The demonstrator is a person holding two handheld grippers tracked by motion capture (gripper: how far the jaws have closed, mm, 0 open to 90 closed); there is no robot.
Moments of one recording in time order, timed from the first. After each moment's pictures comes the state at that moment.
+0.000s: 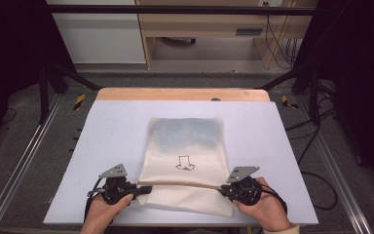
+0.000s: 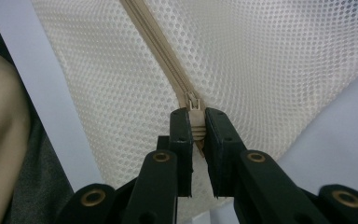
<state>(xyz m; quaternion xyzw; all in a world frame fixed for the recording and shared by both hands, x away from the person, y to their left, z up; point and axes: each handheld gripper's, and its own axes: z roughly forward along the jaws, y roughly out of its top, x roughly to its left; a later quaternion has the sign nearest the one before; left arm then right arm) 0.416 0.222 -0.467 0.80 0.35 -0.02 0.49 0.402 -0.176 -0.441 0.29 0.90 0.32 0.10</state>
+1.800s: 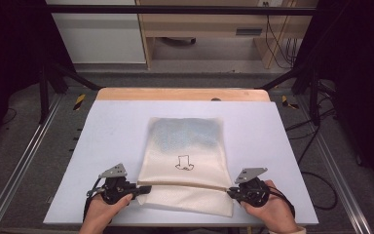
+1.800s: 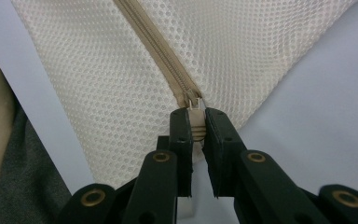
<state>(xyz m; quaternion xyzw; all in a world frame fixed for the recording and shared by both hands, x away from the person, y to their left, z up) 0.414 0.222 -0.465 0.80 0.35 -0.01 0.48 0.400 -0.197 -0.449 0.33 0.89 0.30 0.09</state>
